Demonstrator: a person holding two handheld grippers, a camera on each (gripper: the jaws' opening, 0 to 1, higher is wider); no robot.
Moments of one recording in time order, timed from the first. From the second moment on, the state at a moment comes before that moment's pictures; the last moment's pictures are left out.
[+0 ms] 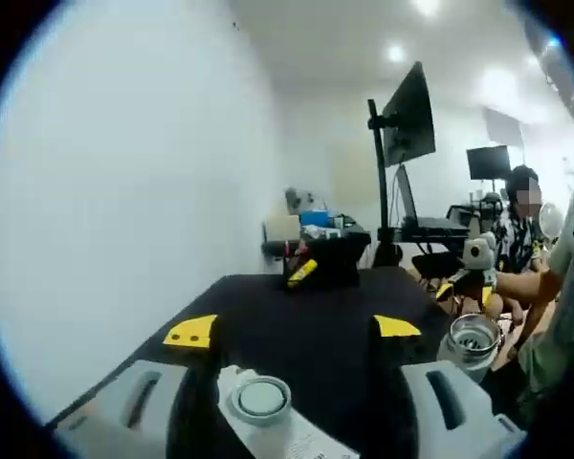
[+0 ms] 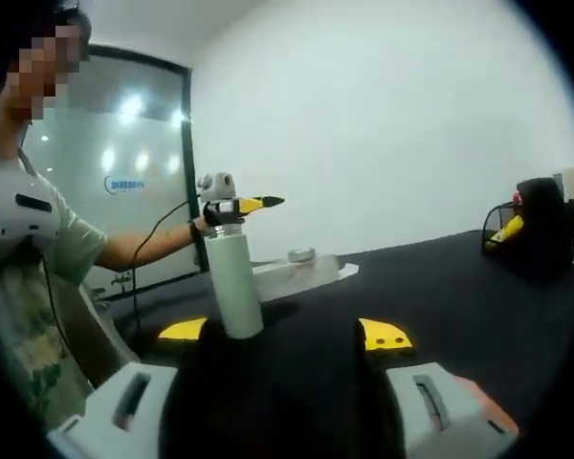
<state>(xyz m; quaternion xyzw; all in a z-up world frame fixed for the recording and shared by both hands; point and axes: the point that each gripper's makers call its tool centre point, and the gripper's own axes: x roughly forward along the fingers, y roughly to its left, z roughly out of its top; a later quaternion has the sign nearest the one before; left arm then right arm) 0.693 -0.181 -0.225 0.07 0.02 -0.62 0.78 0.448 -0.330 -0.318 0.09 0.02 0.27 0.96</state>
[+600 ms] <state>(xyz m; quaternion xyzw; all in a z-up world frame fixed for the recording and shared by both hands) 0.737 -0.191 -0.322 0.06 0.09 -0.55 0.83 0.463 -0.335 -0.335 0.09 0.04 0.27 0.96</state>
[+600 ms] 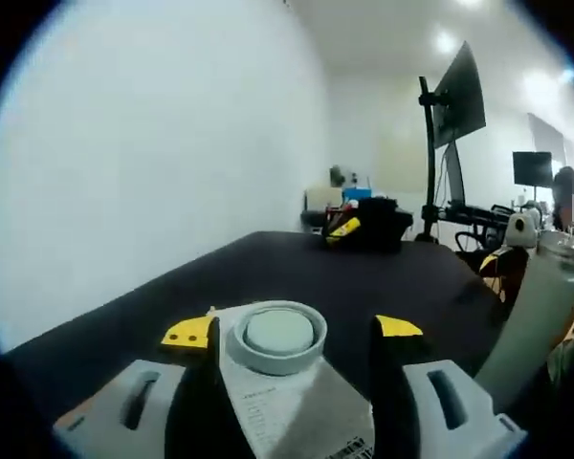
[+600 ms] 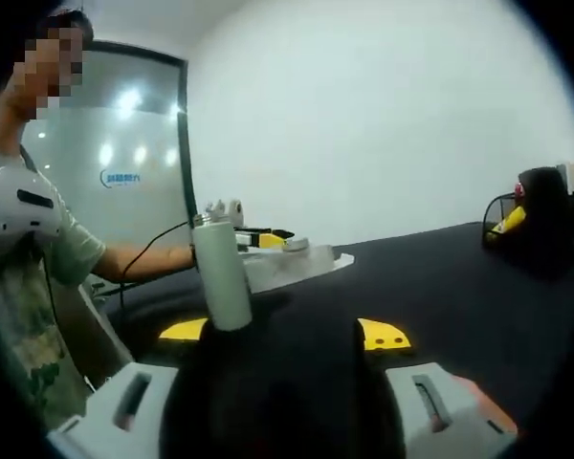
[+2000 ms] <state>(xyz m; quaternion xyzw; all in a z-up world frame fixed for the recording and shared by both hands) 0.718 -0.182 -0.227 0.06 -0.04 -0.55 0.84 0.461 -0.317 -0.307 0.18 0.08 0.36 0.91</state>
